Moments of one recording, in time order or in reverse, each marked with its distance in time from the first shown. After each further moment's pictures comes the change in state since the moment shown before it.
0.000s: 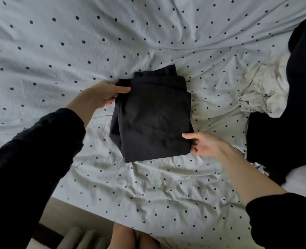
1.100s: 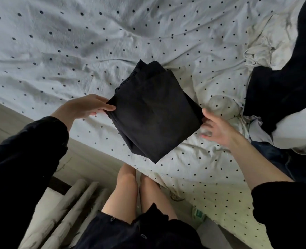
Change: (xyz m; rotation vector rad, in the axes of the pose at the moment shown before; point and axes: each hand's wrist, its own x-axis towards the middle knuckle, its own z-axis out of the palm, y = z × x) left_hand -0.117 -0.158 0.006 0.280 -0.203 -0.156; right_hand -0.050 0.112 -0.030 -0.036 0.065 -0.153
